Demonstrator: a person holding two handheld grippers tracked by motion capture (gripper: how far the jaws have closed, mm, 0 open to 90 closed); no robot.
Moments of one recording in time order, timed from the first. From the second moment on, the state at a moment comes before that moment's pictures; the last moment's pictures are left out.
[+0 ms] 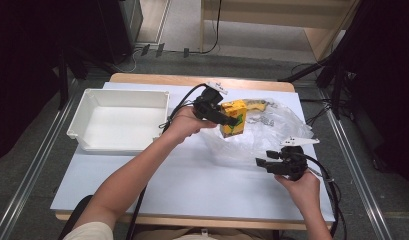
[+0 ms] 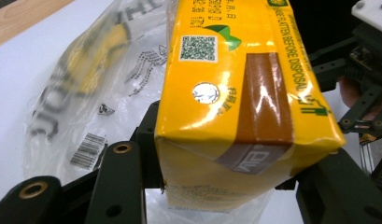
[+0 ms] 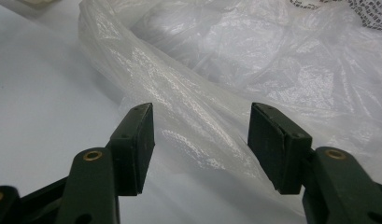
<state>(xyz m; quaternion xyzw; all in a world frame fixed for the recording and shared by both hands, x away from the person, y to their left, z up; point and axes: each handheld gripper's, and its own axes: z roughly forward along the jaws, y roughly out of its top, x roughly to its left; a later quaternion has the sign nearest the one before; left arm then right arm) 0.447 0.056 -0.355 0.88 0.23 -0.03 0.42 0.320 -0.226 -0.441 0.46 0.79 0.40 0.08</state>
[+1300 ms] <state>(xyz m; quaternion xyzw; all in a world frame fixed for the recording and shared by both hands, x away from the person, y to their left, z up) 0.453 0.141 -0.334 0.87 0.28 0.00 0.41 0.340 -0.203 -0.440 0.43 0.81 0.40 0.06</state>
